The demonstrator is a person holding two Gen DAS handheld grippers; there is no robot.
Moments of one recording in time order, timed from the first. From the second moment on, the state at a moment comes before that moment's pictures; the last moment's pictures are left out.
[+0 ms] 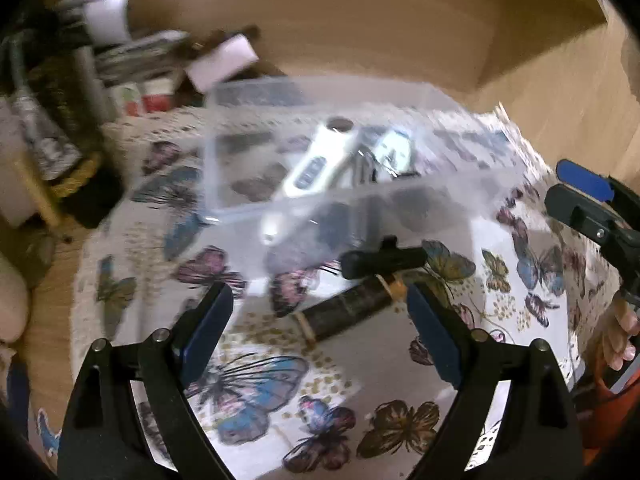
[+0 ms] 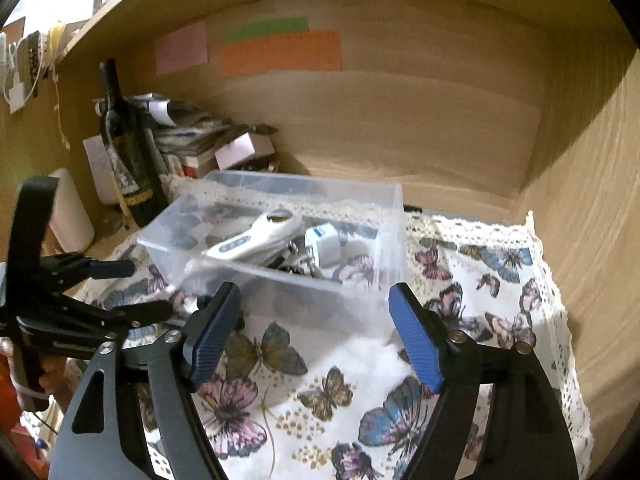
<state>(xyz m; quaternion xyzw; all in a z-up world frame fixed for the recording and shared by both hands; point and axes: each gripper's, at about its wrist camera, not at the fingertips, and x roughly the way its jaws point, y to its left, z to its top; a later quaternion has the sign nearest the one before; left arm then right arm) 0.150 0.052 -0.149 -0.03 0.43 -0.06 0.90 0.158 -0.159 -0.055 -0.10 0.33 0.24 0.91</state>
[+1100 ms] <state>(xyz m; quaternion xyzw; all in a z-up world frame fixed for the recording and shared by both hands) 0.111 0.081 -0.168 0.00 0.46 -0.09 0.88 0.181 -0.068 -0.132 -0.16 0.46 0.34 0.80</state>
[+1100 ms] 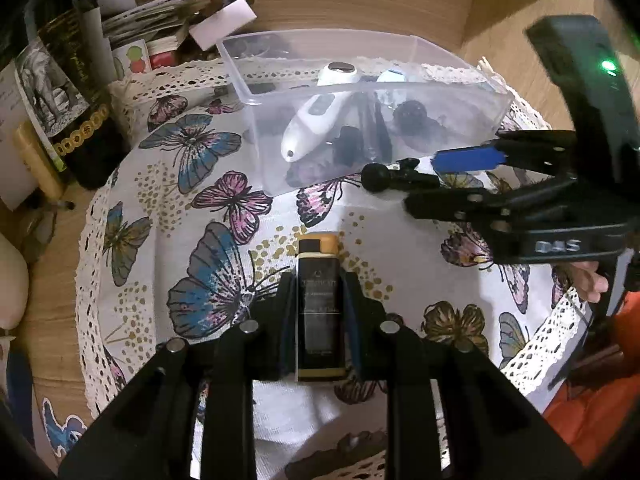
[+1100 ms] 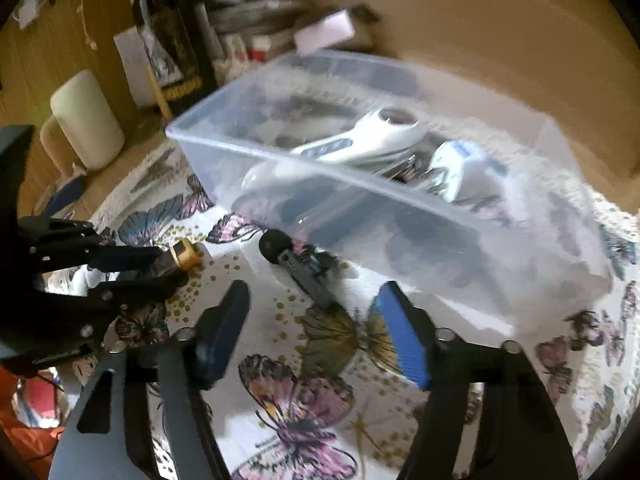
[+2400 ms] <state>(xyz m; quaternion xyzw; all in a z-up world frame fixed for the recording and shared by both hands) 0.104 0.069 -0.077 -0.03 0.33 -0.09 0.94 0.149 -0.117 -0.048 -0.10 0.33 0.31 0.89</state>
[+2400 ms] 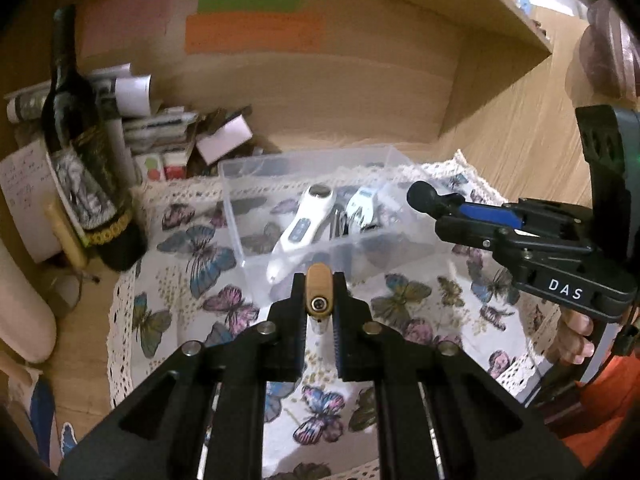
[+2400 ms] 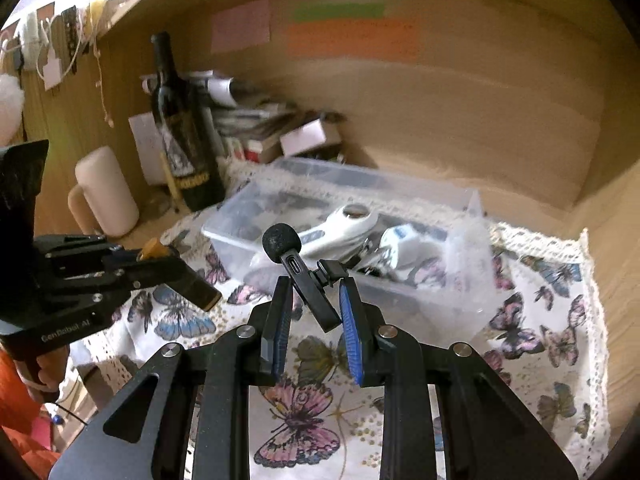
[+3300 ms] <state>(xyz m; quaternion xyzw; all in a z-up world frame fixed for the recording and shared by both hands) 0.207 0.034 -0.067 -0.06 0.33 -0.10 0.94 0.227 -0.146 -0.067 -0.09 0.35 0.23 0.90</state>
